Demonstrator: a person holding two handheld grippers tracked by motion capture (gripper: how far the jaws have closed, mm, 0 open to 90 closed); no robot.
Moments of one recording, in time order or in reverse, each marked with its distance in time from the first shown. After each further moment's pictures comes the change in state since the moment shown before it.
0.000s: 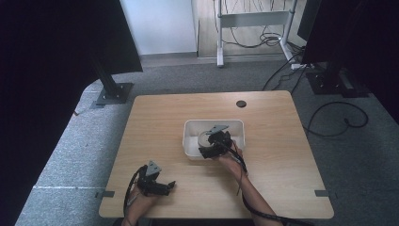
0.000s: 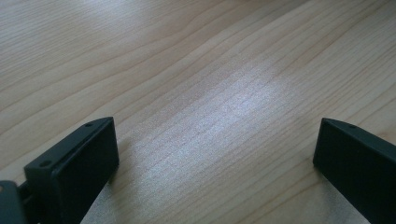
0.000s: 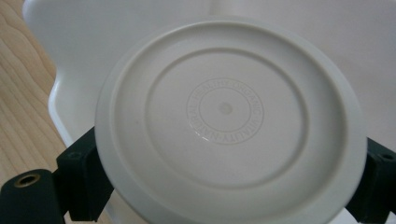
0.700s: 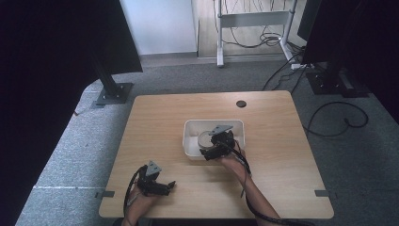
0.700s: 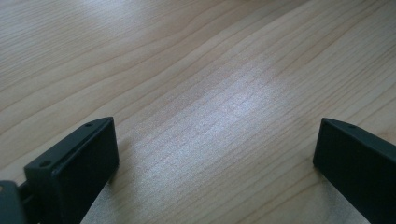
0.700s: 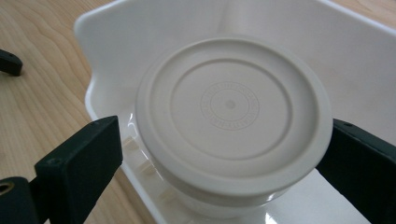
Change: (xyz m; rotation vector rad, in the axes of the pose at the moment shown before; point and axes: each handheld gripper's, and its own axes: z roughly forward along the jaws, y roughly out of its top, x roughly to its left) left arm 0.000 0.000 0.000 0.000 0.000 0.000; right arm 0.001 0.000 -0.022 -0.040 0.032 -0.026
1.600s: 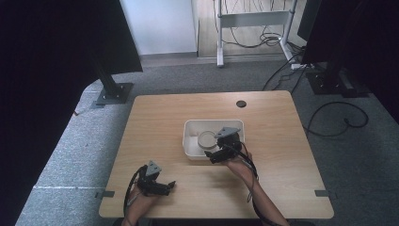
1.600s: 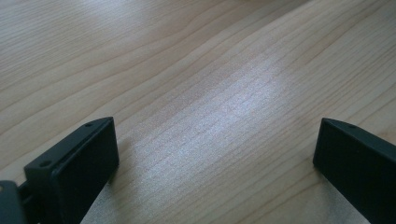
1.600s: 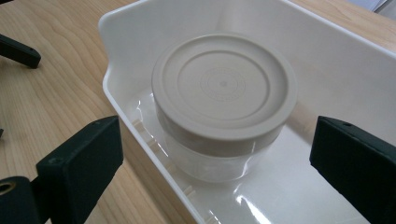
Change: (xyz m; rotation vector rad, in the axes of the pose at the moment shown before) left arm 0.000 0.000 0.000 0.000 0.000 -0.001; right arm 0.002 -0.008 -0.028 -0.025 -0.012 -0.019
